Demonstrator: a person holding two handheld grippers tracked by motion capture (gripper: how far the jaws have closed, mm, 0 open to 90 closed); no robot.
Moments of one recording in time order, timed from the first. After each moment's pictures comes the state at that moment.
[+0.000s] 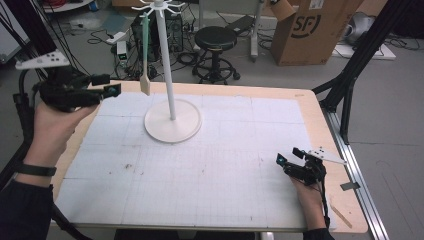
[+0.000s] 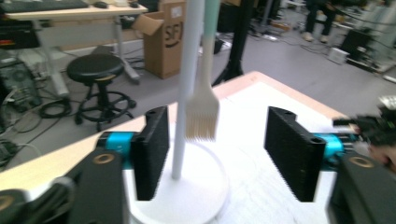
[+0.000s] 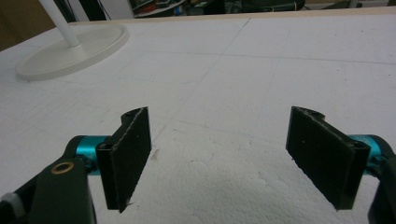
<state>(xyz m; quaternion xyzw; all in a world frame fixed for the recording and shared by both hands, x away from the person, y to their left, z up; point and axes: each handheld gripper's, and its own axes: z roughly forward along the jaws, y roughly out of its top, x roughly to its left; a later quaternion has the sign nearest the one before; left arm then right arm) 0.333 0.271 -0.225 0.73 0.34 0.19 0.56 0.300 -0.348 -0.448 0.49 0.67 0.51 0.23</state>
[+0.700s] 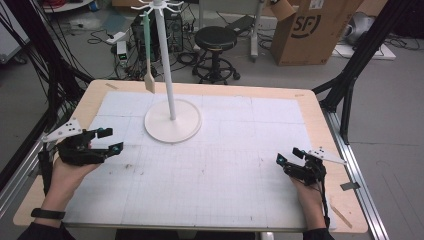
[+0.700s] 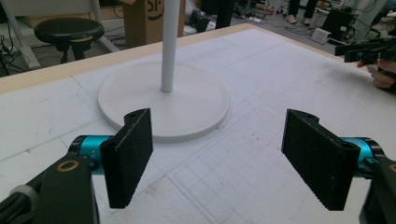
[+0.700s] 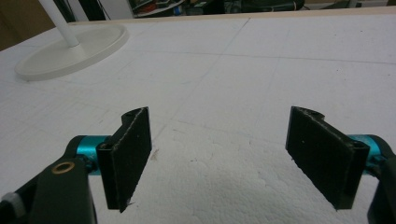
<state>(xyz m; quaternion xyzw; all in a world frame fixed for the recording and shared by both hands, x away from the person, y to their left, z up) 0.306 0.300 -0.377 0.74 0.33 0.17 0.56 0.300 -0.349 -0.448 0.49 0.67 0.51 0.23</state>
